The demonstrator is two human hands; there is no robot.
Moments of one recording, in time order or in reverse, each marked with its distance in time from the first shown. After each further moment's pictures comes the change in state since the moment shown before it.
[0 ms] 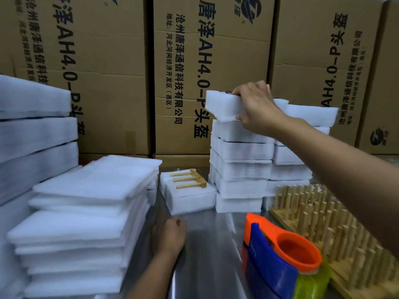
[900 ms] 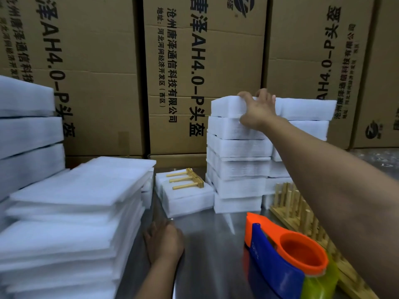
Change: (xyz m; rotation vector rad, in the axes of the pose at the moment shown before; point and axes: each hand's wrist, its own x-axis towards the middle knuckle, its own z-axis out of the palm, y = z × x) left_hand -0.003 0.004 -0.001 0.343 -0.076 0.027; right_hand 0.029 0.051 0.063 -0.013 -0.111 0.368
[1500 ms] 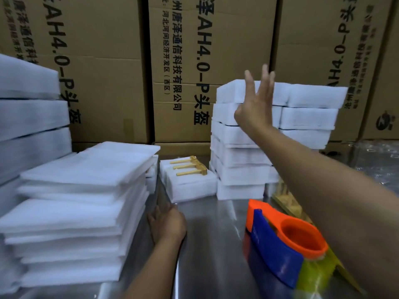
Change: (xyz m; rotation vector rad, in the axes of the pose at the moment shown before) left_hand 0.012 -0.005 0.012 0.078 -0.016 0.018; right_hand -0.047 -0.032 0.019 0.149 0.362 -0.013
